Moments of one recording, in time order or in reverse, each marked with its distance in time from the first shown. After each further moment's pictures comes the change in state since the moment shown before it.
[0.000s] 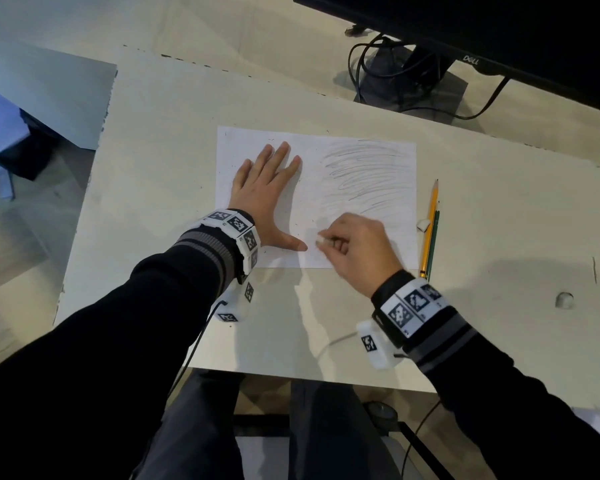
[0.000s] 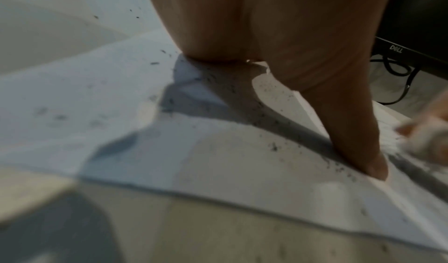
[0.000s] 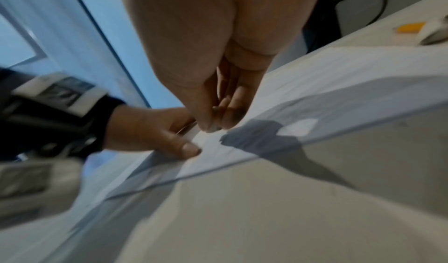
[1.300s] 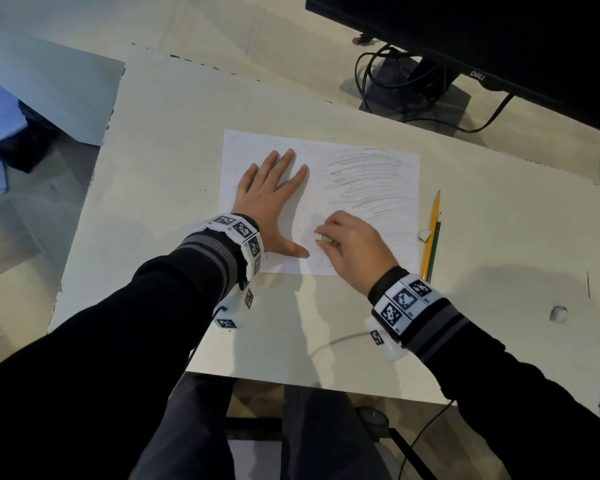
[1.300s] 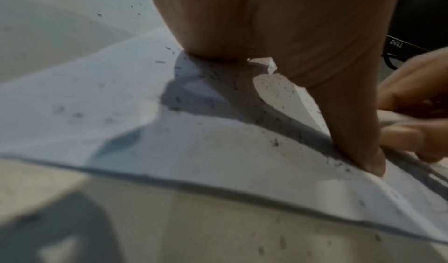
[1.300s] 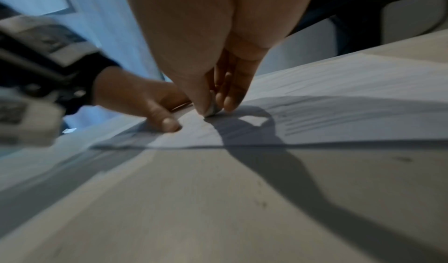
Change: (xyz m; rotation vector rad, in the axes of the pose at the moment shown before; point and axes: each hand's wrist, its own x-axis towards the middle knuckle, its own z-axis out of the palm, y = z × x) left_hand 0.000 0.001 -0.002 0.042 -0.051 0.027; right_hand 0.015 0.001 0.000 -0.137 -0.090 -0.151
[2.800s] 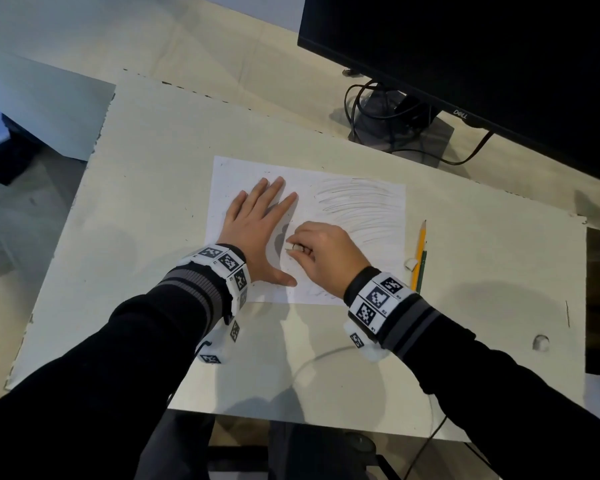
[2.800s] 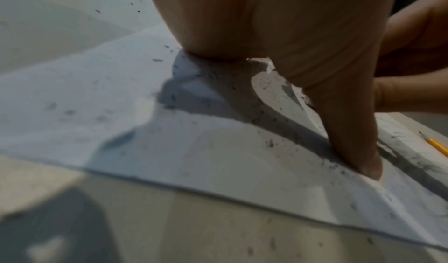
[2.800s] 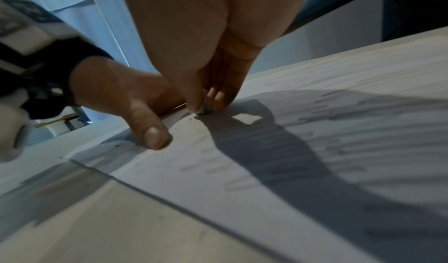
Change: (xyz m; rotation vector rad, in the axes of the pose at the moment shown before) left_hand 0.003 0.001 -0.001 -0.007 -0.018 -0.015; right_hand 0.045 -0.005 -0.004 0.003 -0.102 -0.070
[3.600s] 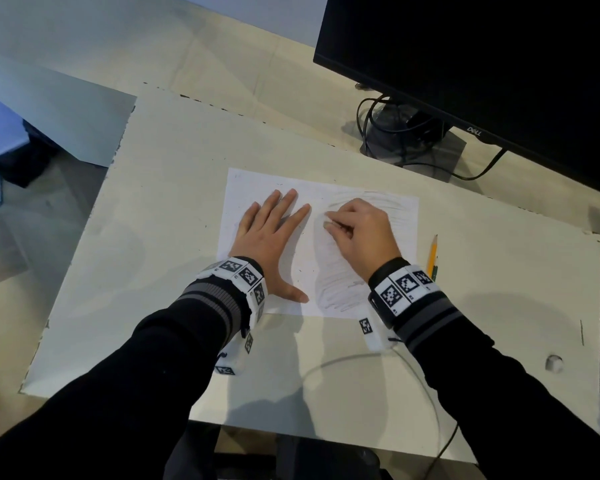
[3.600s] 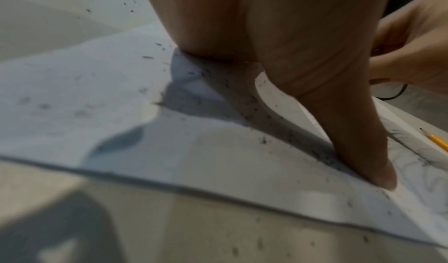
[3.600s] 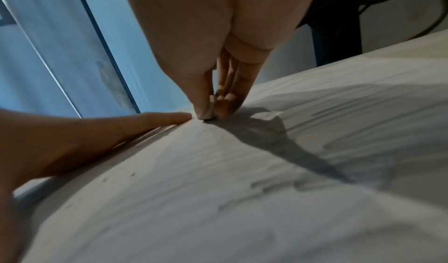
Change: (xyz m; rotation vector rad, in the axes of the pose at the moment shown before) left_hand 0.001 0.000 0.001 0.046 -0.021 -0.013; right_hand 0.020 0.034 -0.020 0.031 0.267 0.175
